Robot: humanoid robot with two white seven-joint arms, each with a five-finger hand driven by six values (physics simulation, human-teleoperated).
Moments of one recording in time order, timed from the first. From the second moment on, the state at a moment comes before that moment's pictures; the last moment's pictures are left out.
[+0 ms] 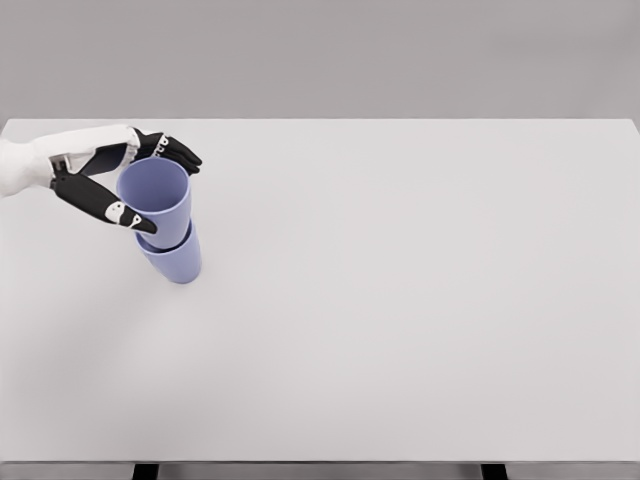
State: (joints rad) left arm -0.79 1.09 -0.81 -1.68 0.70 0.02 -0.61; right arm 0.03 0.00 0.15 0.01 -0.09 -0.06 -0.08
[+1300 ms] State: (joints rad) left arm -0.77 1.08 -0.79 -1.68 0.70 0.01 -0.61; right arm 0.03 0.00 0.15 0.01 -0.09 -0.06 -0.08
